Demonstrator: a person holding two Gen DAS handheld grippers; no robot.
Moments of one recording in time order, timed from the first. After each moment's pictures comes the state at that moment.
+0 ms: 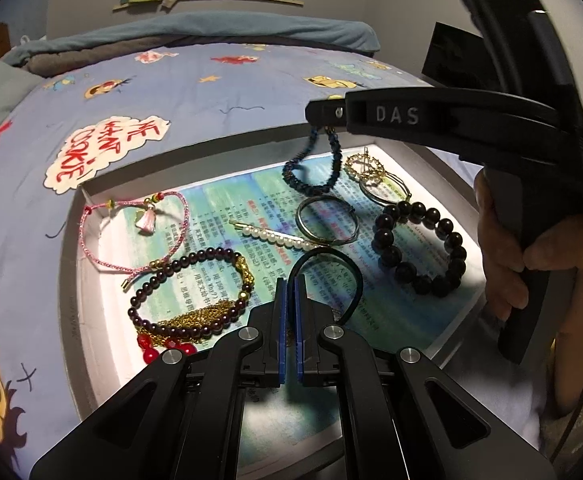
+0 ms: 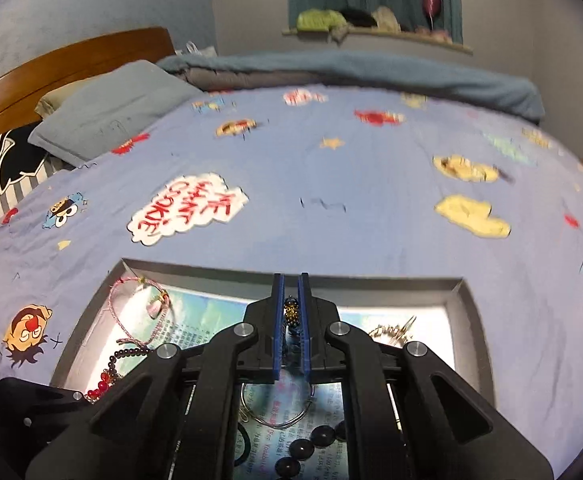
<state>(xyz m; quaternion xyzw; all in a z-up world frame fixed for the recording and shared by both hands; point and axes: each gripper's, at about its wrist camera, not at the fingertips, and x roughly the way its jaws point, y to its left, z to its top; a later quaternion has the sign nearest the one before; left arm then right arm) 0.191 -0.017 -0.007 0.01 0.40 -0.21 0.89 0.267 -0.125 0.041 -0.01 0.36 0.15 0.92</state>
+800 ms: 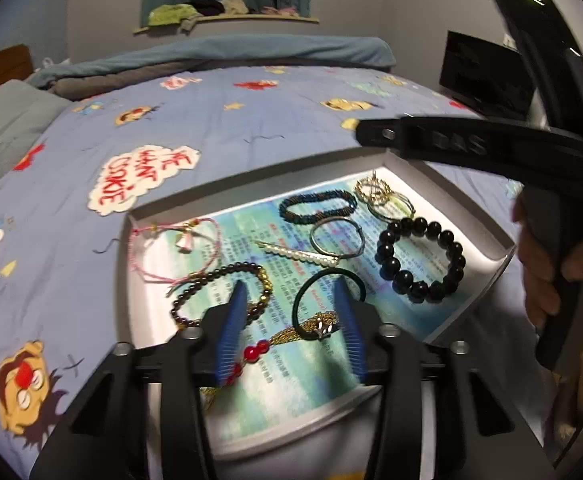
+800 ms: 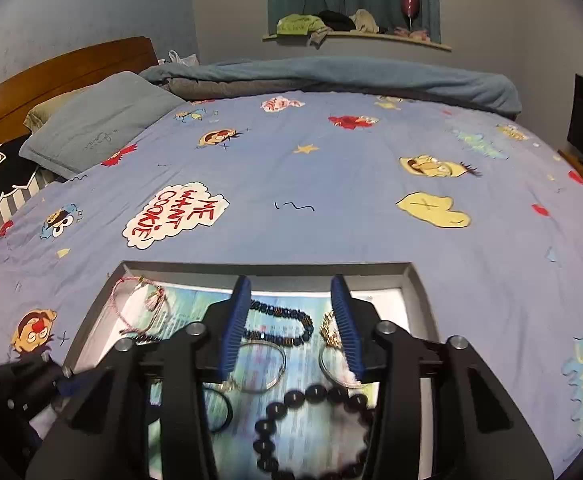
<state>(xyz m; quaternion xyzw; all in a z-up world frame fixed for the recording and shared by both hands) 0.163 -0.013 0.024 0.03 0.37 -0.16 0.92 0.224 -0.150 0.075 -0.01 0.34 0.12 0.93</state>
